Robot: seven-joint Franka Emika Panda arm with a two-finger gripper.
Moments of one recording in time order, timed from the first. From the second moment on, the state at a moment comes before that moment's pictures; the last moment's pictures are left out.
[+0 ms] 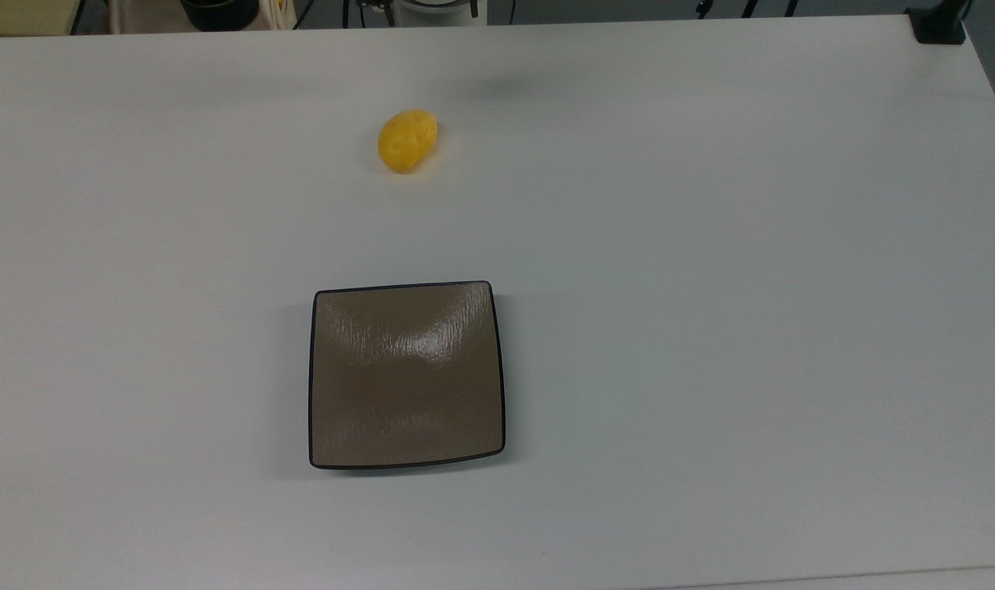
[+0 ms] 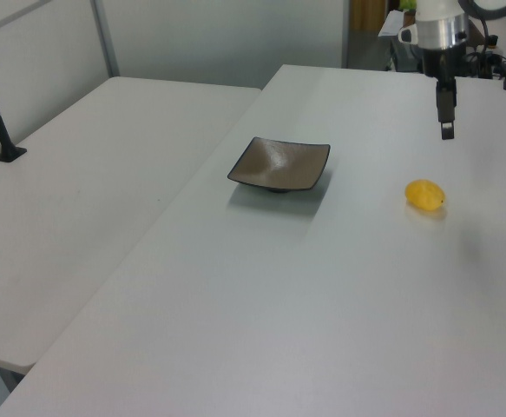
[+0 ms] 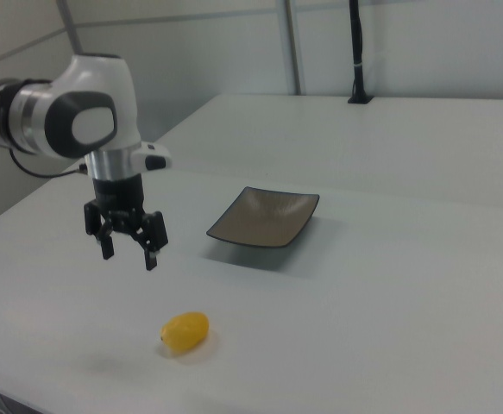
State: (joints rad) arm 0.14 -0.21 -0.02 -2.10 0.03 1.71 -0.07
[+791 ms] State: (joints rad) arm 0.11 -0.25 -0.03 -2.46 -0.01 2.27 0.02
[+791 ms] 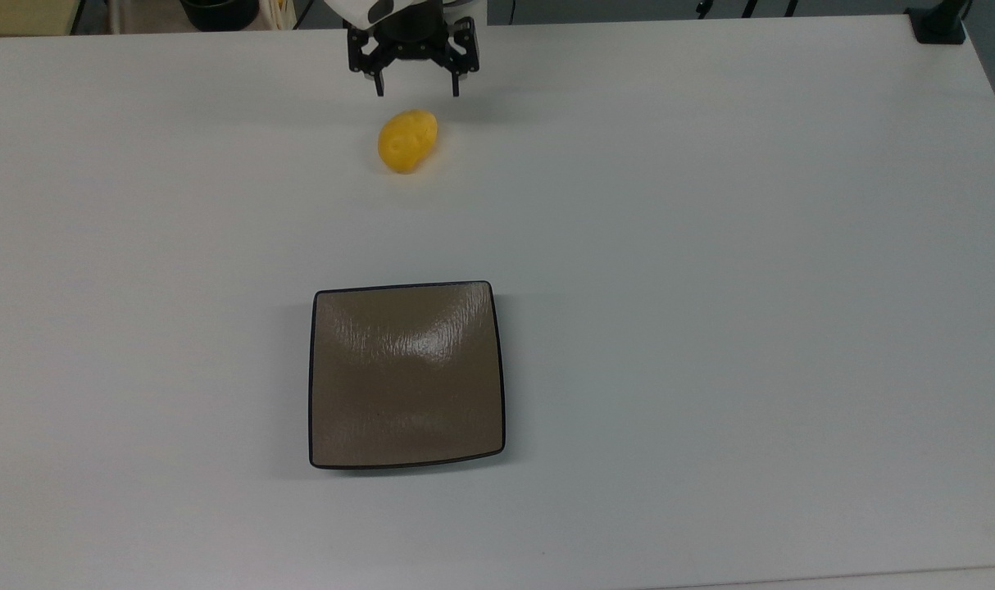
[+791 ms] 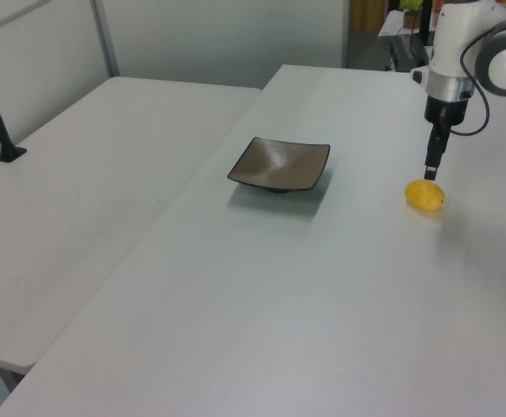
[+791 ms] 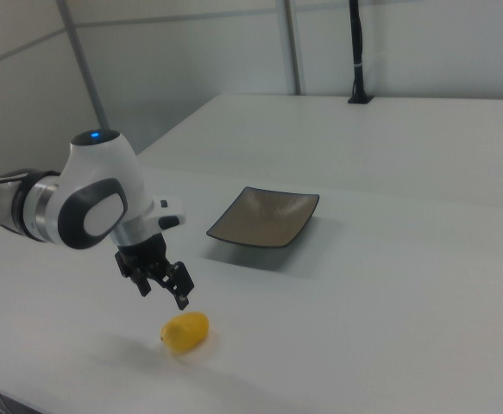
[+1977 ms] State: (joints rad) arm 0.09 -0.05 -0.03 -2.53 -0.15 2.54 0.20
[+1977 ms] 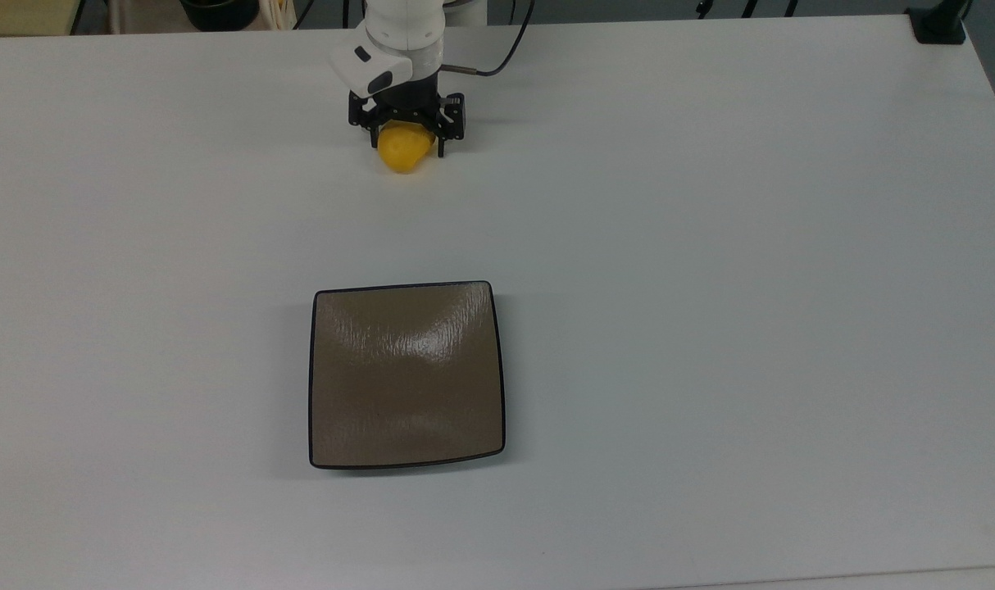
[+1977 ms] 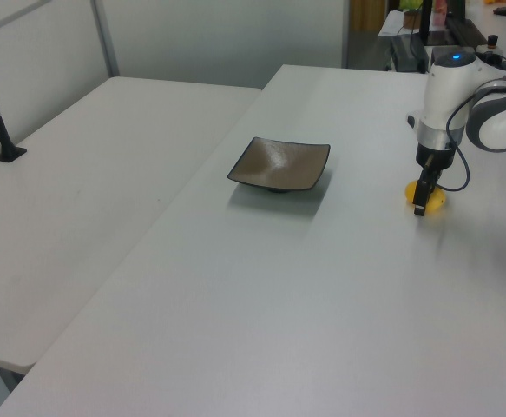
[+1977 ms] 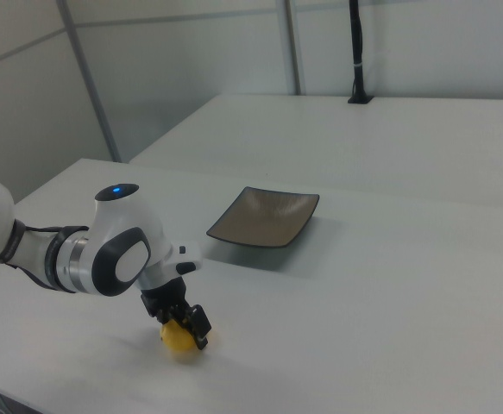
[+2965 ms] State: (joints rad) arm 0.09 -0.08 -0.03 -2.29 -0.15 2.31 0.20
